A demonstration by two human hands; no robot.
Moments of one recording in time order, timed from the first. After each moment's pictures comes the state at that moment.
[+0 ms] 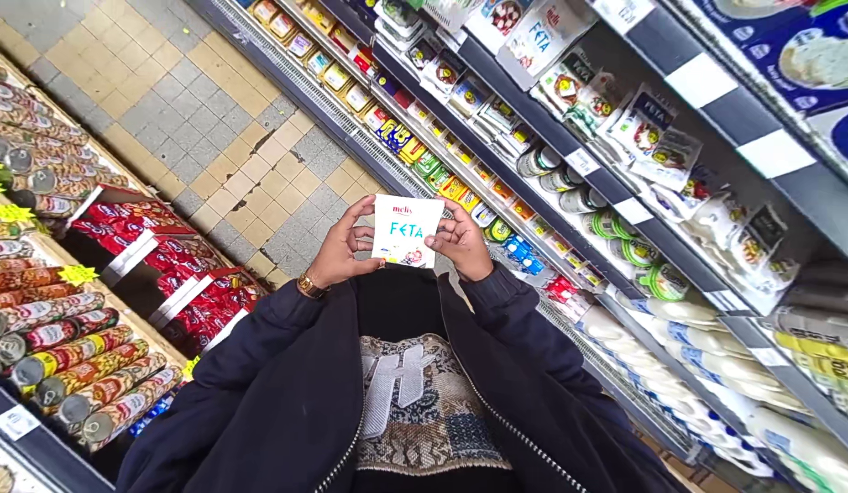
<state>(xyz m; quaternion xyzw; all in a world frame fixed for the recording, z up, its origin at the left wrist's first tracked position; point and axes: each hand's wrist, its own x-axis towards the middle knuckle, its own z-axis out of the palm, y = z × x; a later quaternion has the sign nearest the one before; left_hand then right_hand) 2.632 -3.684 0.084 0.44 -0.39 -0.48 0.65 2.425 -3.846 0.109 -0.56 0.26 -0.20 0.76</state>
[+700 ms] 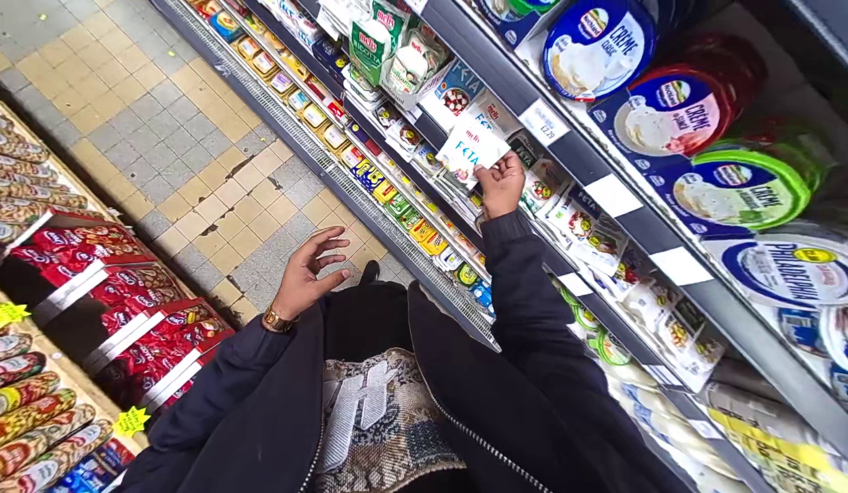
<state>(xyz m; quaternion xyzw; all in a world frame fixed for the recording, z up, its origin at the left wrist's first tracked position) 2.643 -3.794 0.089 0.54 -0.36 -0.39 0.65 2.452 -4.156 0.089 -0.65 0.39 -0.39 0.52</state>
